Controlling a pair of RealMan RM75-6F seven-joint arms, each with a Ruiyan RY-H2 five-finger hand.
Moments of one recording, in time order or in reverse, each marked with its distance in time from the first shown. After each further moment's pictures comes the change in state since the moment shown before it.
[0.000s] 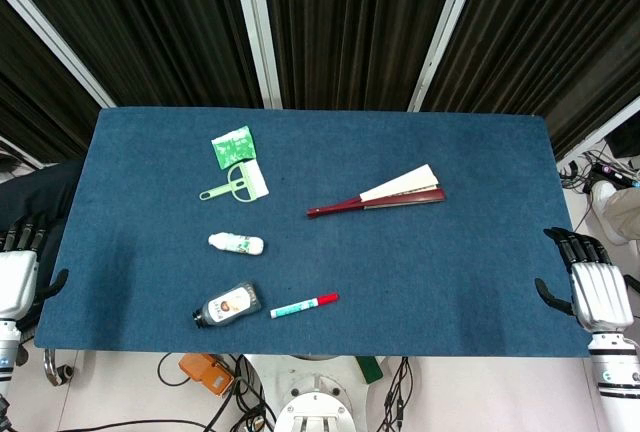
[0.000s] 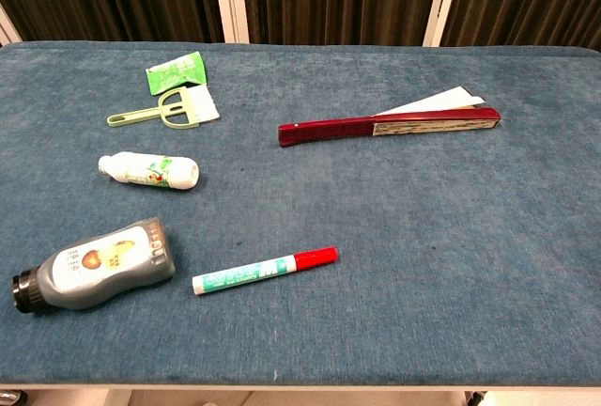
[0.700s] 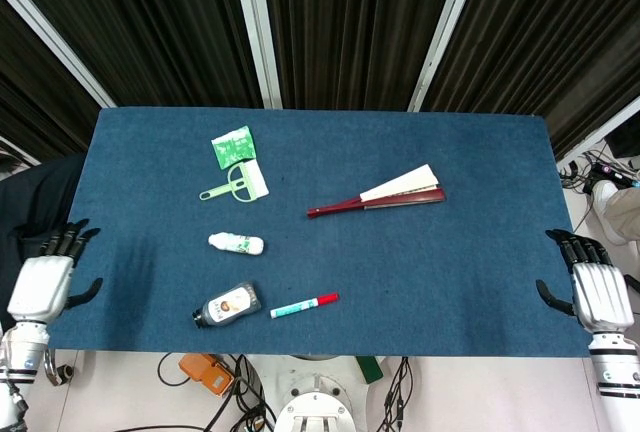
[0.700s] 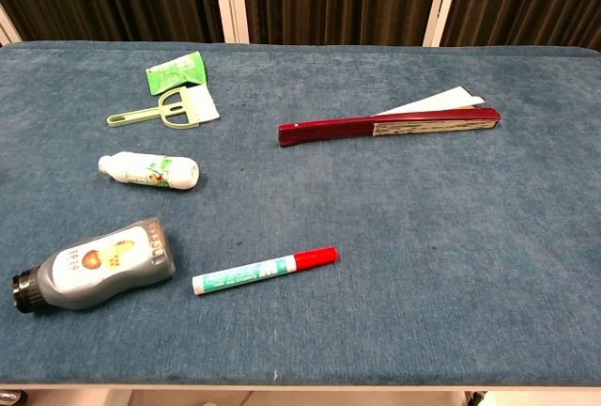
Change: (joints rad) left arm -0.036 -0.020 0.051 -0.053 0.099 -0.068 -0.057; right arm -0.002 0.011 0.001 -0.024 0.031 -0.025 -0.007
